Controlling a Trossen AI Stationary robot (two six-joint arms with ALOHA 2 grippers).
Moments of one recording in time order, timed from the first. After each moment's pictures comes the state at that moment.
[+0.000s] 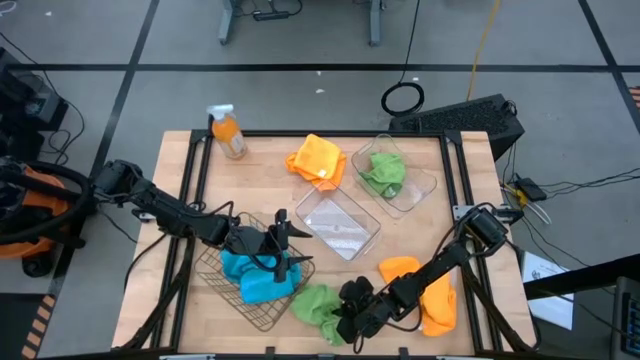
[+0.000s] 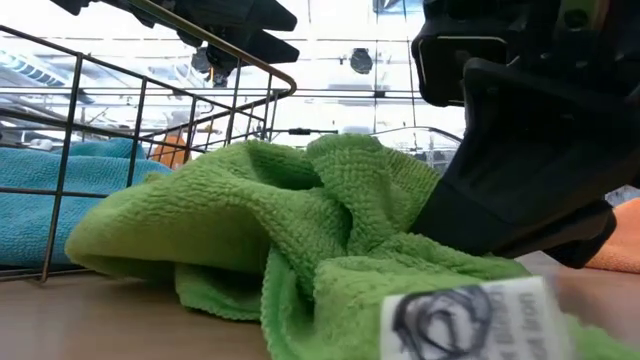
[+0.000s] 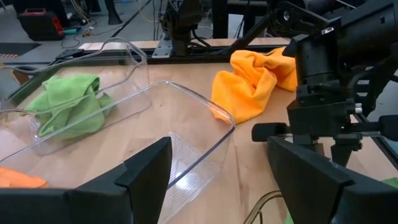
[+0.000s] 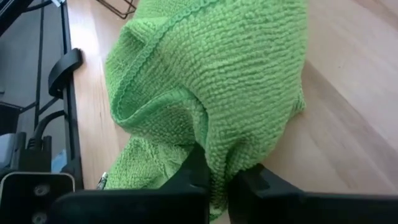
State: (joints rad) left arm -0.38 1.41 0.73 0.36 -0.37 -0.10; right arm 0.66 2.06 1.12 0.12 0.40 1.15
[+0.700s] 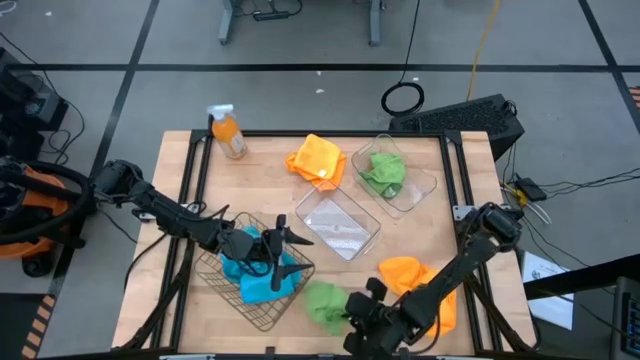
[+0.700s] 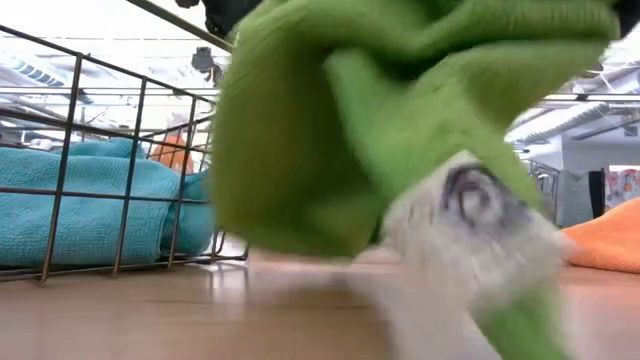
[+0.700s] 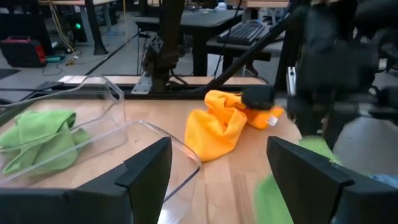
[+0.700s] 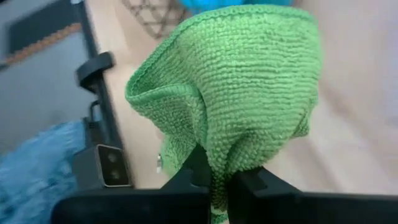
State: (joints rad) left arm -0.43 1.41 0.73 0.52 -0.37 -0.10; right arm 0.75 1.96 1.52 -0.61 0.53 1.14
